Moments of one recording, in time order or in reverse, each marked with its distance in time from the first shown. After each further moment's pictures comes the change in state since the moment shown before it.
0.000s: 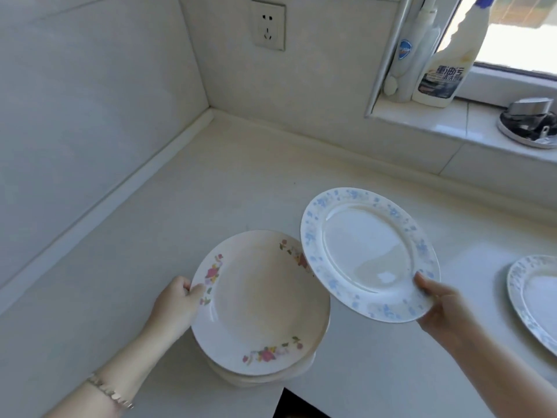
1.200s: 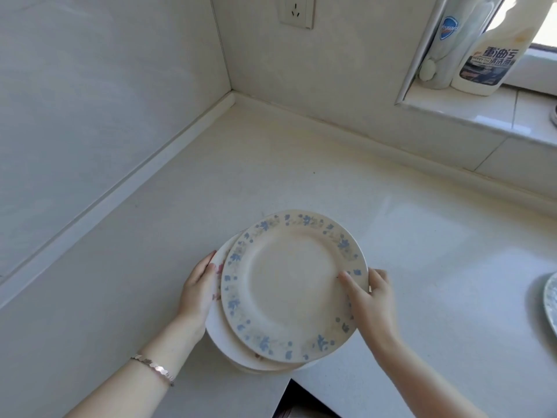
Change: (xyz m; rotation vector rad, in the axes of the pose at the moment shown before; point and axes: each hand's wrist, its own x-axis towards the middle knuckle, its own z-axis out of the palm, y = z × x) left_hand -0.008 0.003 0.025 -0.774 -0.013 -0.189; right_hand -0.007 0.076 0.094 -0.805 0.217 -0.267
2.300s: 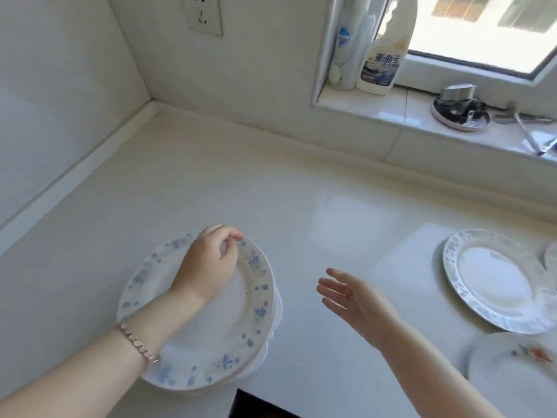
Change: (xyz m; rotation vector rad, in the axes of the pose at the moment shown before) left_hand -0.038 0.056 0.111 0.714 -0.316 0.774; right_hand 0.018 0.018 -0.096 0.516 -0.082 0.487
